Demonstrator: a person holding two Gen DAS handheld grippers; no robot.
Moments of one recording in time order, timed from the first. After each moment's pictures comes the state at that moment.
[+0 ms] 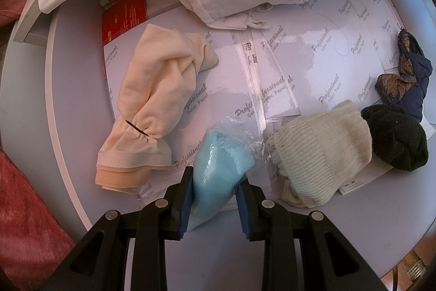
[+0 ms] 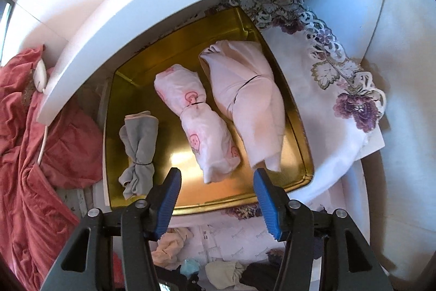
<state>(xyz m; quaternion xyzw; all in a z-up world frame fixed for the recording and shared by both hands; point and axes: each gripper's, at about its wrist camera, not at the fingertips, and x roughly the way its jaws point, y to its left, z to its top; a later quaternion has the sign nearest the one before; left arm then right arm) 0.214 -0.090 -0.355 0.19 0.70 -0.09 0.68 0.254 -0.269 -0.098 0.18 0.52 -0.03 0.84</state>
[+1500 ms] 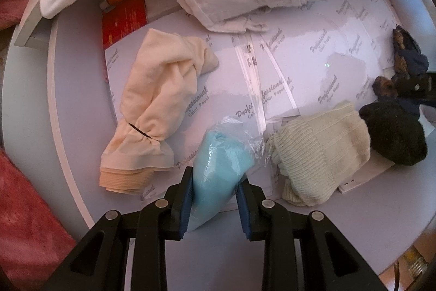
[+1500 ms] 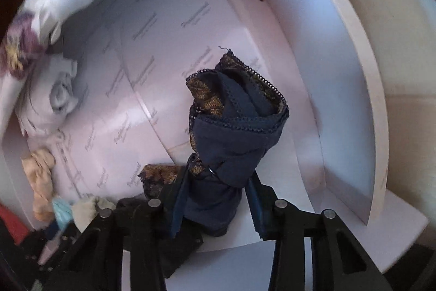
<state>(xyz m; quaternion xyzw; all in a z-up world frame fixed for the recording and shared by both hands) 0.219 -0.089 -0.350 0.19 0.70 -0.10 0.69 0.174 -0.321 -0.301 0.15 0.70 -0.16 0.68</state>
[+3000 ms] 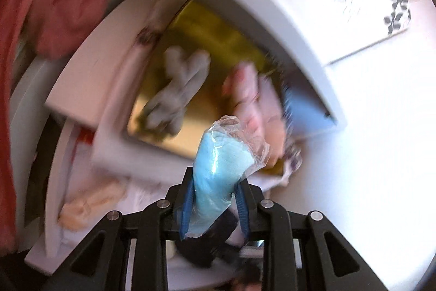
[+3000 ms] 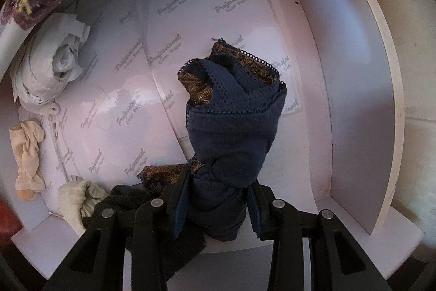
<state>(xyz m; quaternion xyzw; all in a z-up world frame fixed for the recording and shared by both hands) 0.307 0.009 -0.143 -0.29 0.53 -0.20 0.77 0.170 -0.285 -0.306 0.09 0.71 -0.14 0.68</state>
